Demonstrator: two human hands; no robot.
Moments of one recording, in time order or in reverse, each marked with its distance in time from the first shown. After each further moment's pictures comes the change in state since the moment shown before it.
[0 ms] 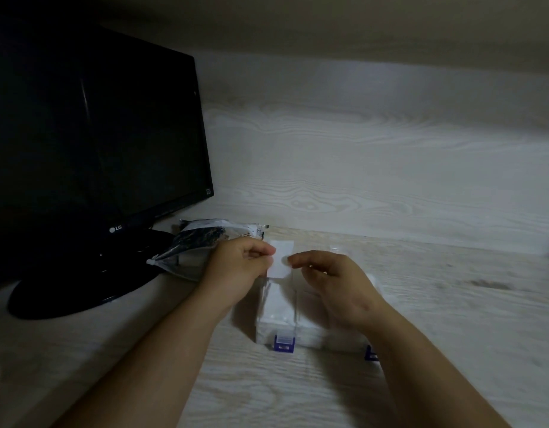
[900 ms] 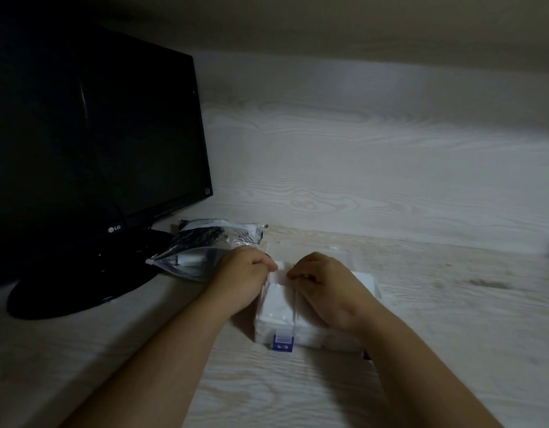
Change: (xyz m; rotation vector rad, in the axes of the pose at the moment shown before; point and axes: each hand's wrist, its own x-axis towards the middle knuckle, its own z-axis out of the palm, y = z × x) left_hand 0.006 -0.010 0.007 0.337 -0.057 0.036; right_hand 0.007 0.007 0.007 -0.410 -0.061 -0.089
